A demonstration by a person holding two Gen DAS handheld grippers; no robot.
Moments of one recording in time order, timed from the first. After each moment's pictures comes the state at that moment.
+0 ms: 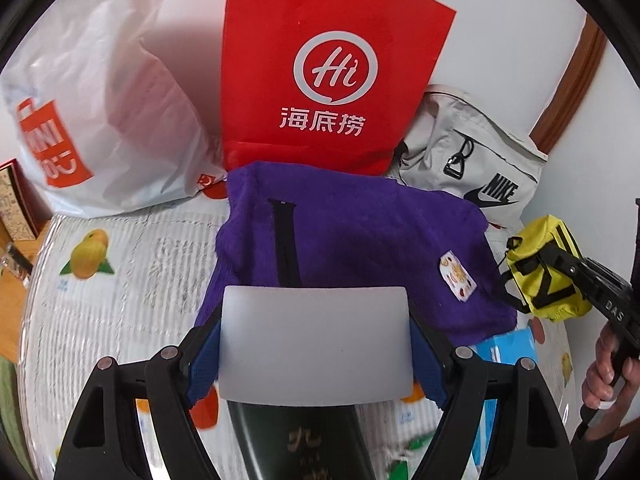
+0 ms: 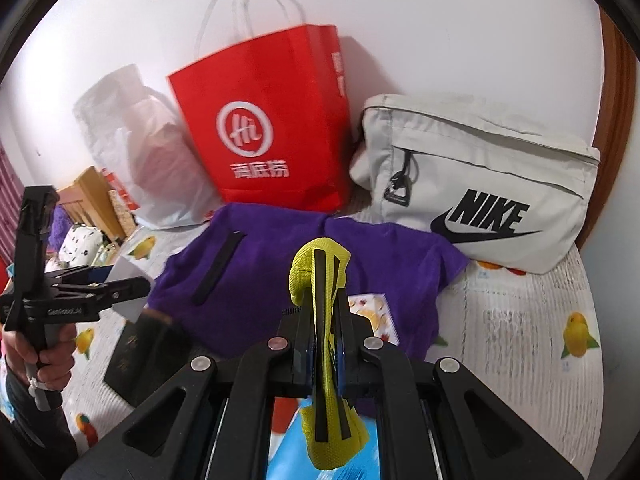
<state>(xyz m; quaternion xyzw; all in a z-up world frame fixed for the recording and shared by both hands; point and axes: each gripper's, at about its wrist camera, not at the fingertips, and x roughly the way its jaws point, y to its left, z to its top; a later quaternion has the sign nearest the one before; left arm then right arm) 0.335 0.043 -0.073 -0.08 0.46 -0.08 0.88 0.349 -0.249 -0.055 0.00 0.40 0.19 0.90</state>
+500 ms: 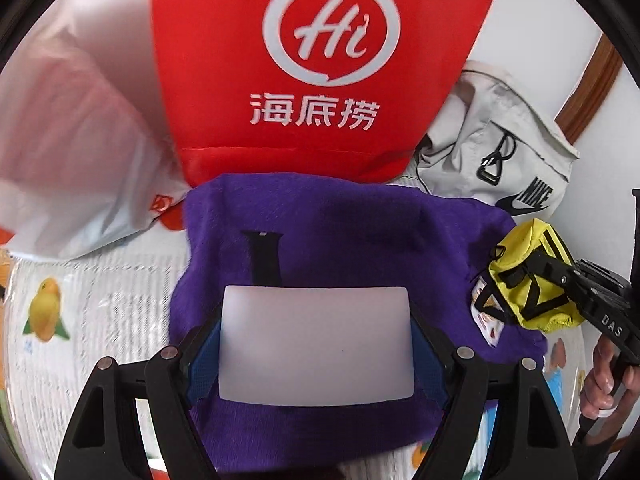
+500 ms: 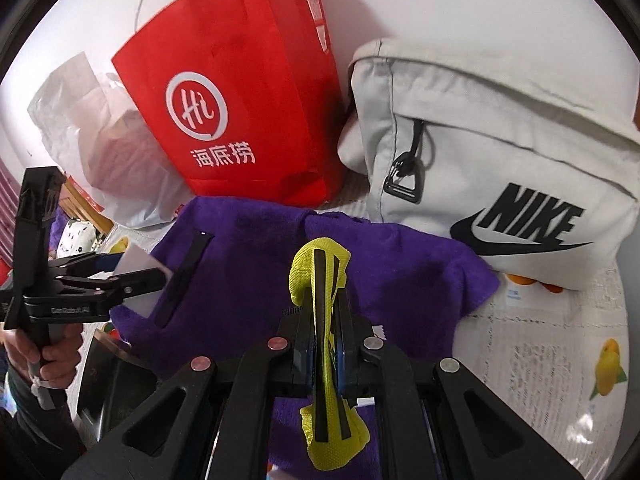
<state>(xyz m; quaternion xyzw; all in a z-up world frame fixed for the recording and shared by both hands) 0.421 0.021 -0.111 -0.06 0.50 -0.09 0.86 0.429 -0.240 -0.100 0.01 0.45 0.20 0.87</state>
